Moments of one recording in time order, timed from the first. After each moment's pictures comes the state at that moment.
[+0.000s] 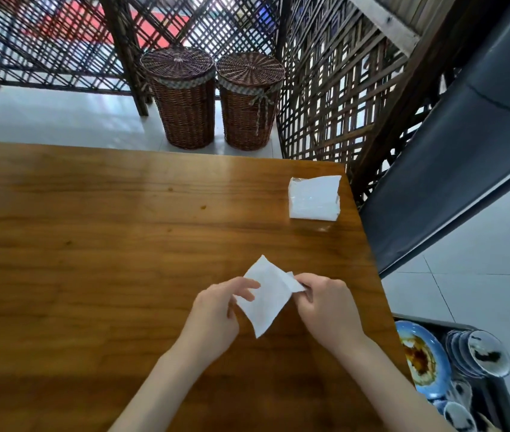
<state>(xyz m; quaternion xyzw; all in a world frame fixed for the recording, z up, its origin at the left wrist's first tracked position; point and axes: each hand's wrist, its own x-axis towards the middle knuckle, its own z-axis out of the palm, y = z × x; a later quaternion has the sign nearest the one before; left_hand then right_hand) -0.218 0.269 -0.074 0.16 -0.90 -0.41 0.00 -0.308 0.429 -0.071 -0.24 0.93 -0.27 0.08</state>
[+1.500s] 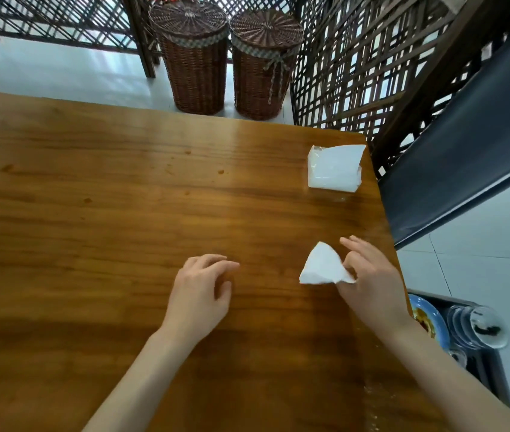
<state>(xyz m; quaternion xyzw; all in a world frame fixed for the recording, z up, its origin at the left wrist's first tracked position) -0.175 0.238 -0.099 0.19 -0.93 -0.31 0.06 -0.310 0.465 -0.073 -0.33 0.93 -0.15 -0.05</state>
